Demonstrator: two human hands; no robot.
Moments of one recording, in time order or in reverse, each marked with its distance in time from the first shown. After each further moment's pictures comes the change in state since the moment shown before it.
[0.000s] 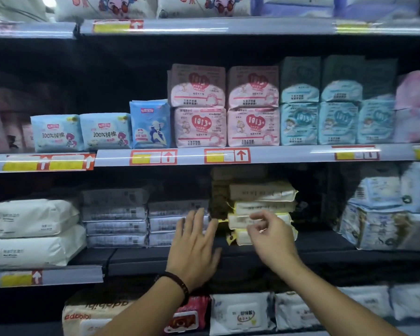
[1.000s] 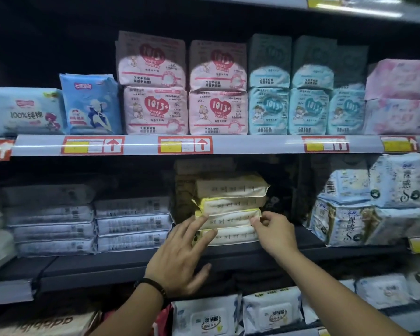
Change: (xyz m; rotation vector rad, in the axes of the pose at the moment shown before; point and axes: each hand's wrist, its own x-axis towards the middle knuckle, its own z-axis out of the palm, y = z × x) left_hand 0.030 0.039 0.057 -0.261 0.151 0.306; right_hand 0.070 0.087 -0.047 -0.168 0.046 0.163
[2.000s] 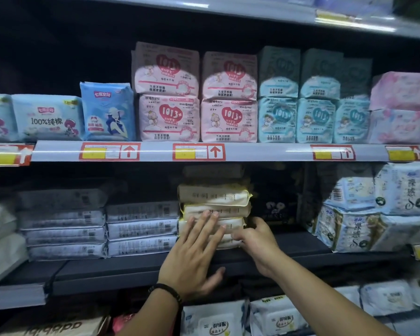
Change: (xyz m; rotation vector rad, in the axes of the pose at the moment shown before) left_hand 0.005 -0.002 0.005 0.184 -0.014 -0.002; right_hand -0.012 -0.024 0.047 0.531 -0.281 0.202
